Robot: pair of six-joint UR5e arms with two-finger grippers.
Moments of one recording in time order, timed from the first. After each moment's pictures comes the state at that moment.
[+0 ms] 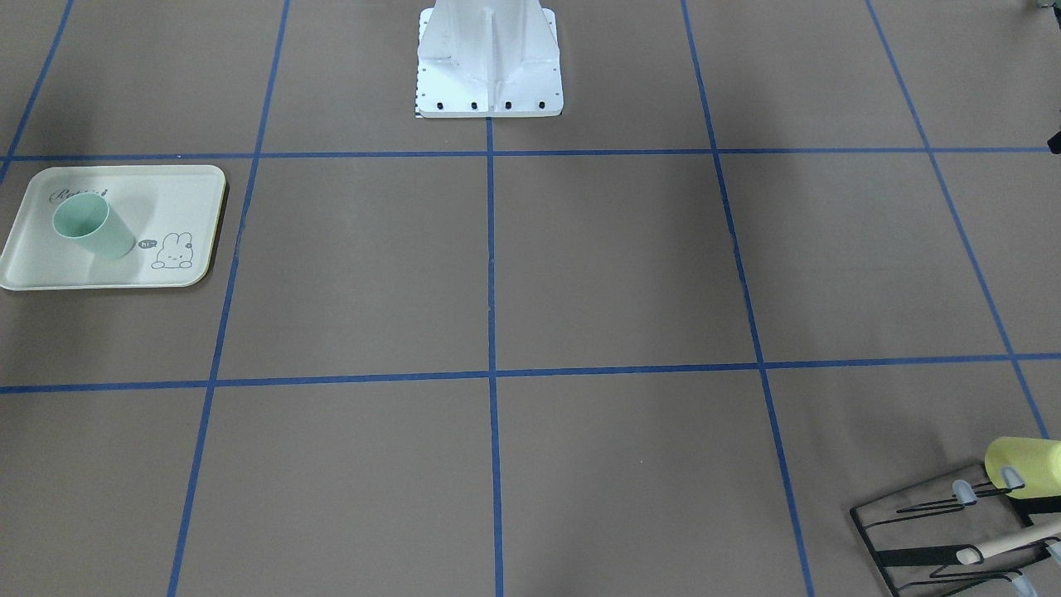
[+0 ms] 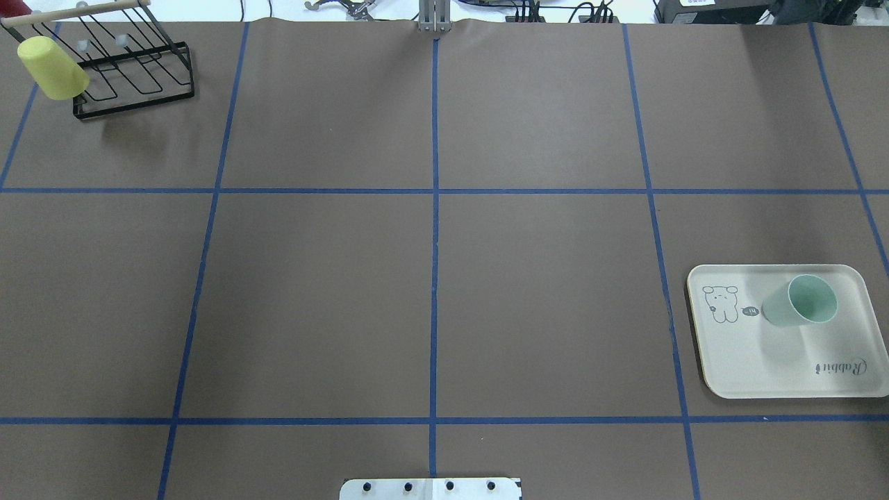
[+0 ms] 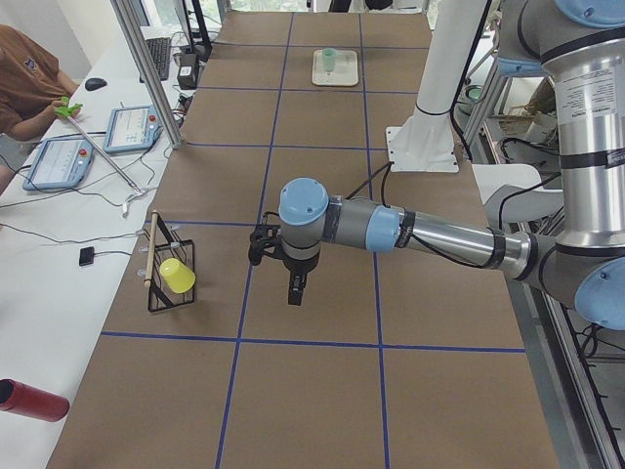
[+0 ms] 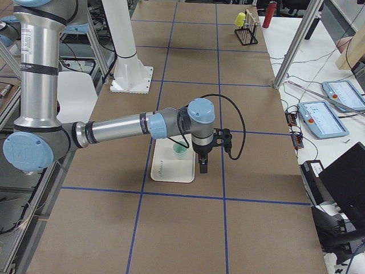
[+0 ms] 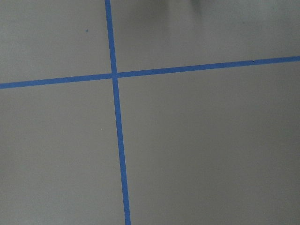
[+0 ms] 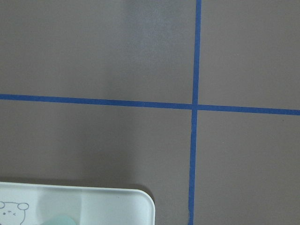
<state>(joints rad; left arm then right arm) -1.53 -1.38 -1.97 -1.51 -2.40 -0.05 1.49 -1.68 1.88 -1.57 2.30 0.16</state>
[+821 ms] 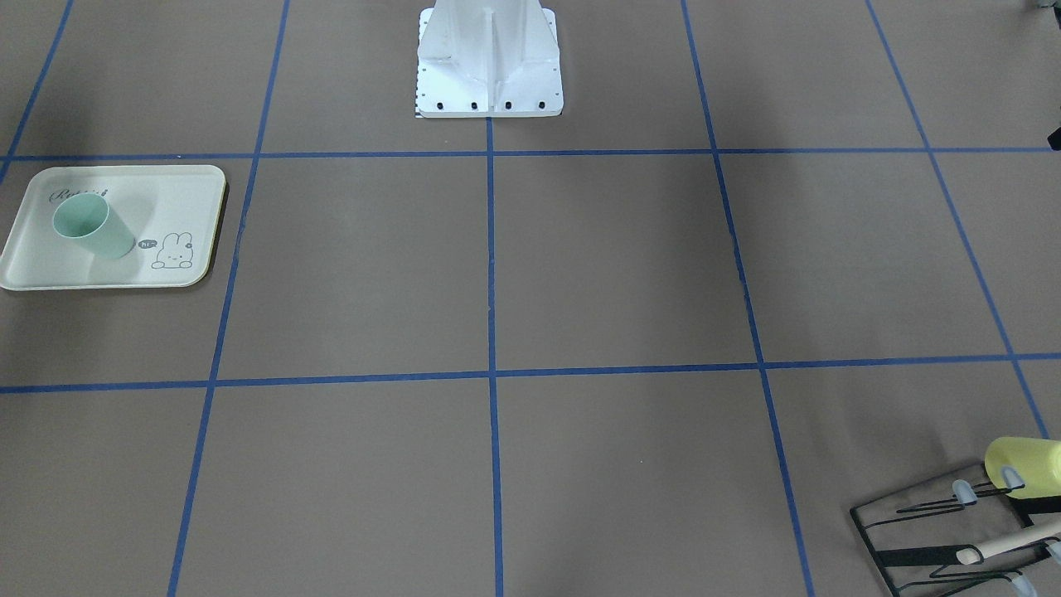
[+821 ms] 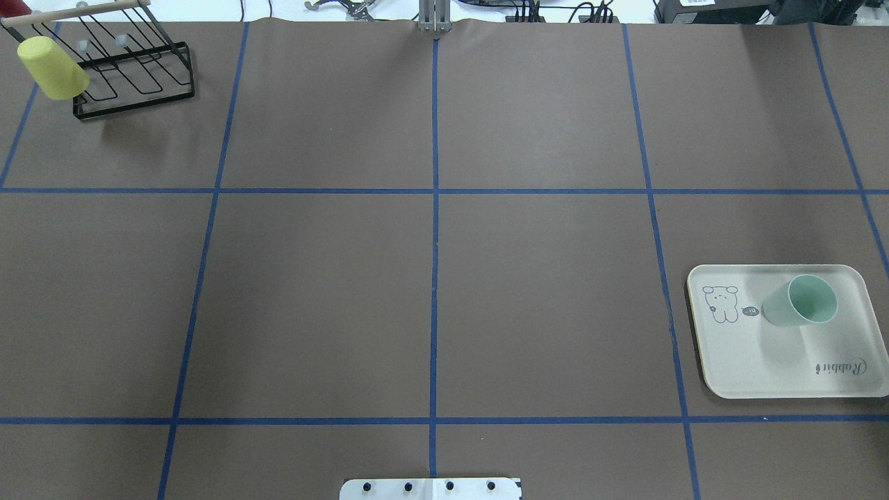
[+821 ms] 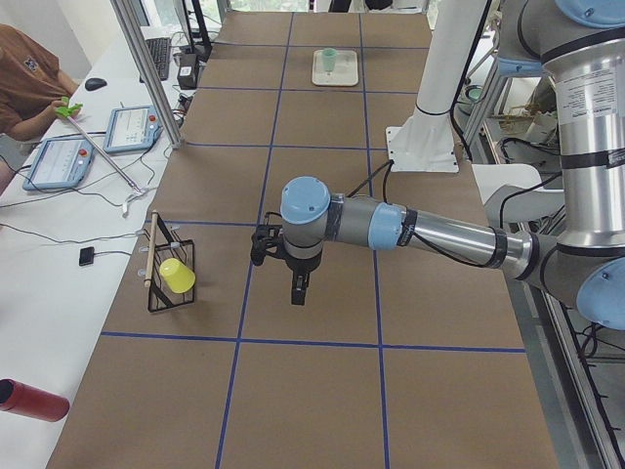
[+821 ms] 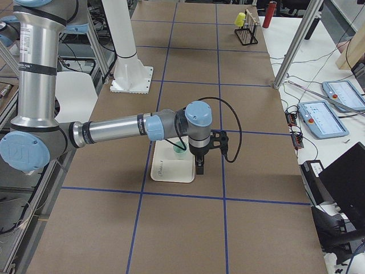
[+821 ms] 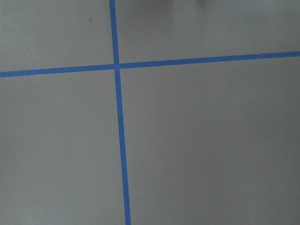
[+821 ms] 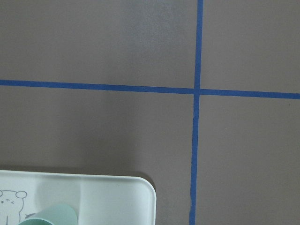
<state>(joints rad) -1.53 -1.38 -1.98 -1.50 -2.39 -0.05 1.48 -1.70 1.89 -1.56 2.32 0.16</state>
